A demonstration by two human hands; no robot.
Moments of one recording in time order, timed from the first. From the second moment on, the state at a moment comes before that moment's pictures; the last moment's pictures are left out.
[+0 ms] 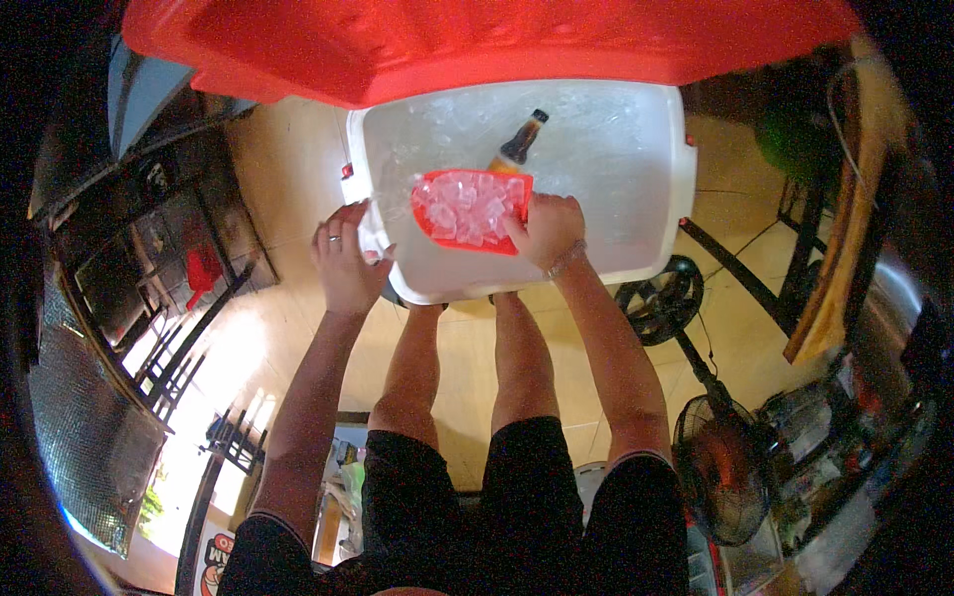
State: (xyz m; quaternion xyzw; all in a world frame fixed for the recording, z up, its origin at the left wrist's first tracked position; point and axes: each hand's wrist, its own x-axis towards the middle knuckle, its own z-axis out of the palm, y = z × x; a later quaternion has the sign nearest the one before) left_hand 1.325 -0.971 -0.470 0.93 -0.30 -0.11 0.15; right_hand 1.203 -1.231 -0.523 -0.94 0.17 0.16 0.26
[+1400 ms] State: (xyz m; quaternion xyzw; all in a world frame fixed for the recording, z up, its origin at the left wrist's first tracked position) left_hand 1.269 -0.970 -0.477 0.83 0.00 -0.09 0.56; right_hand 1.209 -1.127 -0.648 -0.81 0.34 0.29 0.37
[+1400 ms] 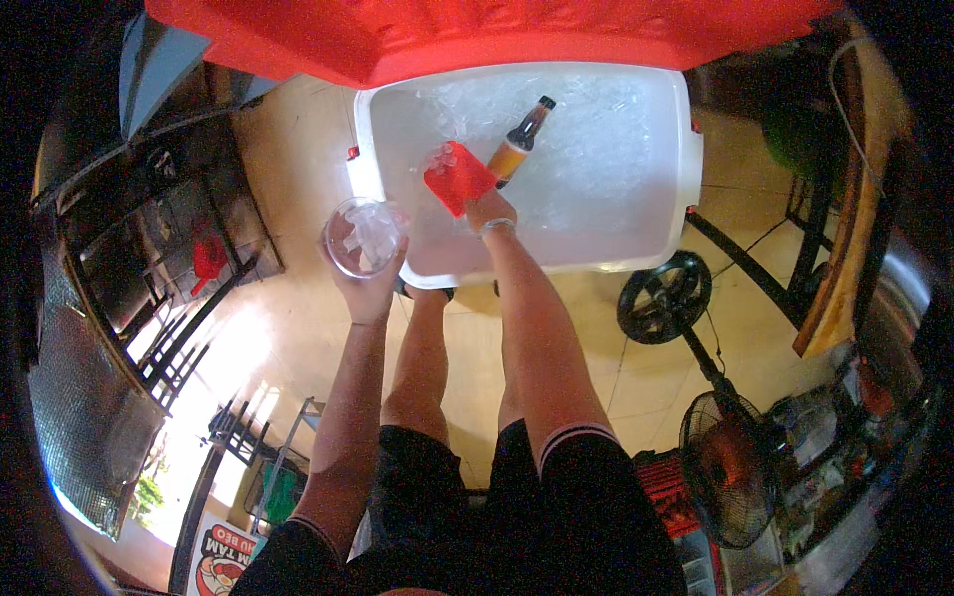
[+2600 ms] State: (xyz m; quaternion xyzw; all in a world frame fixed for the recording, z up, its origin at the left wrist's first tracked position) left_hand 1.289 -1.016 -0.401 0.76 -0.06 -0.12 0.64; right_hand 1.212 -1.230 -0.367 -0.96 0.18 0.02 0.22
